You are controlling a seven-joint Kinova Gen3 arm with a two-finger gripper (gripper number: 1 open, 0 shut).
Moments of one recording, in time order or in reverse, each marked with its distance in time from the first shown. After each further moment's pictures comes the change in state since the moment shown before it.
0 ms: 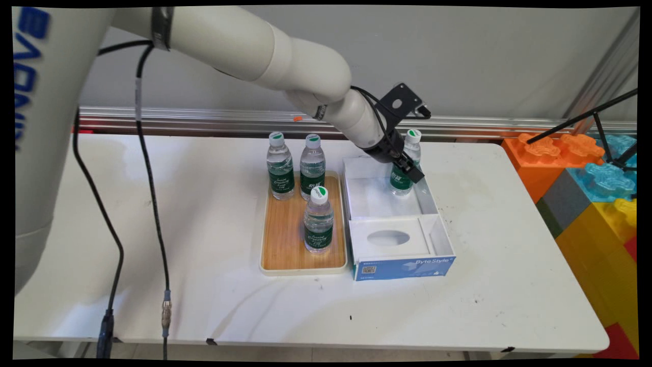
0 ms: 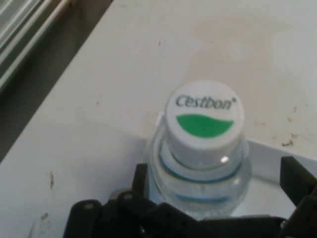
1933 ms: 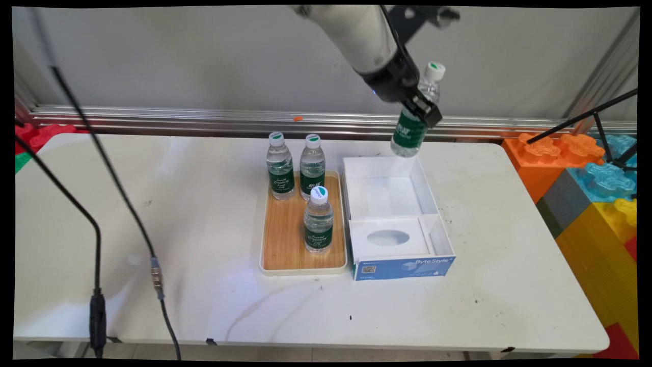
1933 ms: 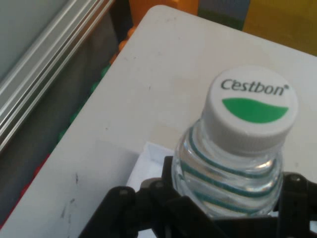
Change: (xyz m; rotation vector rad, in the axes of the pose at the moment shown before) arm 0.096 0.014 -0.164 -0.010 -0.014 -0.039
